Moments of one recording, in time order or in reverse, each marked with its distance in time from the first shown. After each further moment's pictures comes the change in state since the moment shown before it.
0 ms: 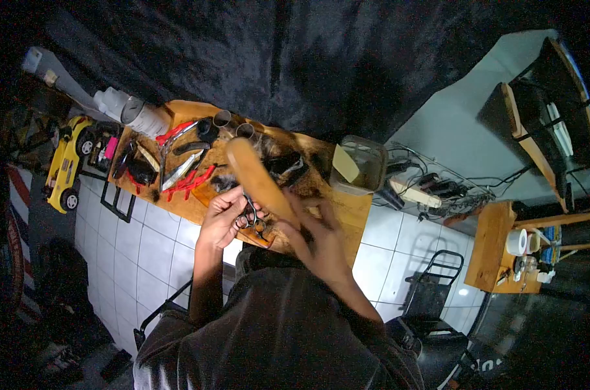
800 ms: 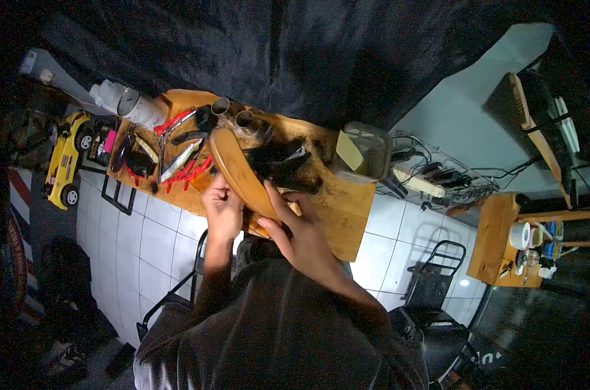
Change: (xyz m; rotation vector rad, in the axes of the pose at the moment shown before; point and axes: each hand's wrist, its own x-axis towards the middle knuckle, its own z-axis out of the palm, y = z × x) left_hand 0.003 -0.015 0.010 0.309 0.239 0.409; right_hand -0.008 -0.003 0.023 0.152 -0.133 0.052
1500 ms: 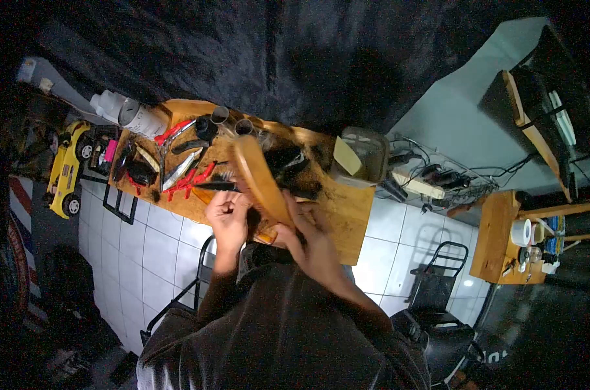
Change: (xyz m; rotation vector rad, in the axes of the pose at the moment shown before) left_hand -0.011 -0.005 0.007 0.083 0.031 0.135; right_hand -0.012 0.009 -0.004 -0.066 0.069 0.035
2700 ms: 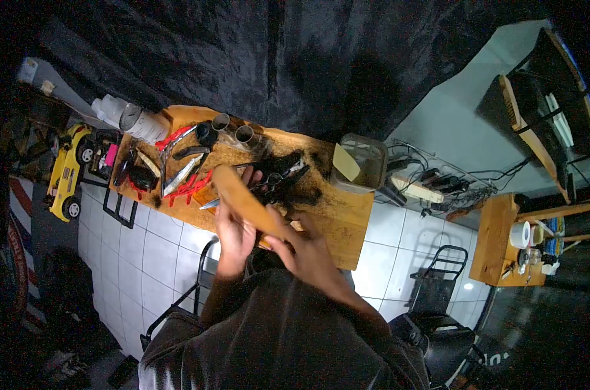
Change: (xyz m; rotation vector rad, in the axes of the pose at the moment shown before) left_hand 0.007 0.009 0.019 -0.815 0.072 -0.247; right_hand -0.001 0.003 0.008 -0.108 -0.035 -0.043
